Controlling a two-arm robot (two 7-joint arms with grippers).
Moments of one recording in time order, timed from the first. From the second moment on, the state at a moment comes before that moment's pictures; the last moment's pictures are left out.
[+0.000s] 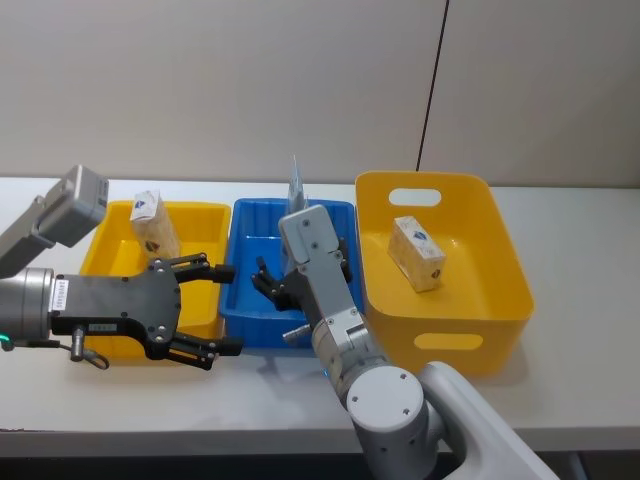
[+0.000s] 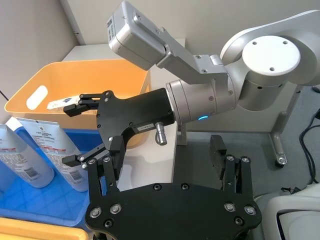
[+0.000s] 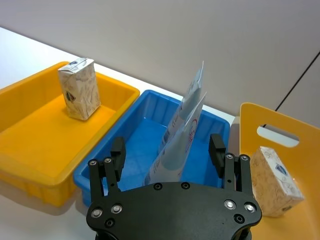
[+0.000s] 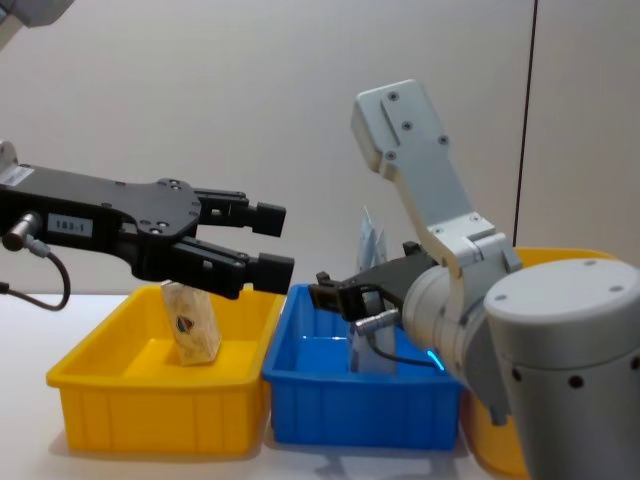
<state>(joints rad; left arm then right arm) -0.63 0.59 0.56 -1.36 -0.51 0.03 -1.18 0.33 0.00 -0.52 -1.34 -0.11 0.22 -0.19</state>
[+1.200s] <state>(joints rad) -0.63 0.59 0.56 -1.36 -0.51 0.03 -1.18 0.38 0.00 -0.49 -1.26 -0.14 0.16 -0.14</state>
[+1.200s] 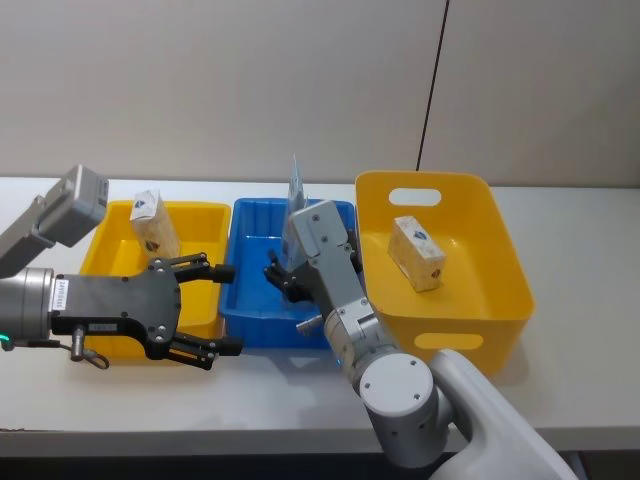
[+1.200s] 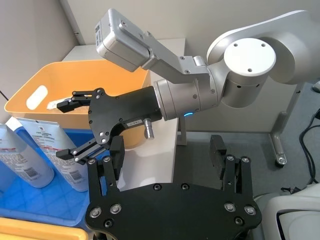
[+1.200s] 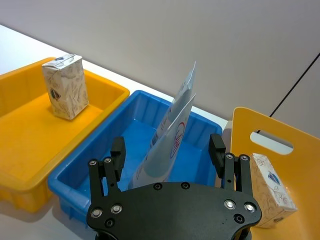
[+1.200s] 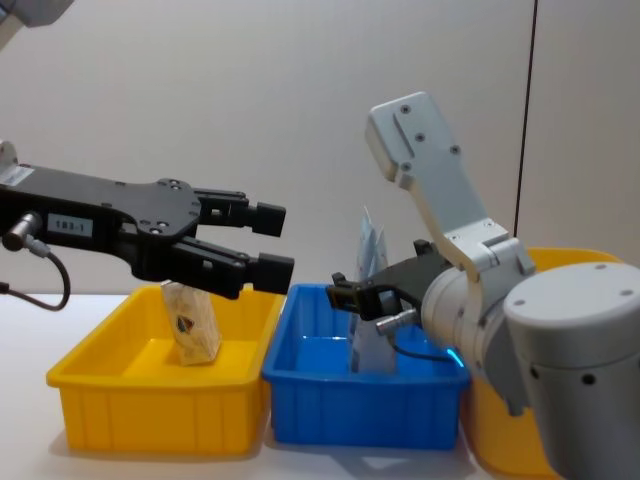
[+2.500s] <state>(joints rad) -0.63 0.59 0.56 -1.36 -0.51 0.03 -1.18 0.42 -0.05 -0.46 -1.17 -0.16 0.12 -0.15</state>
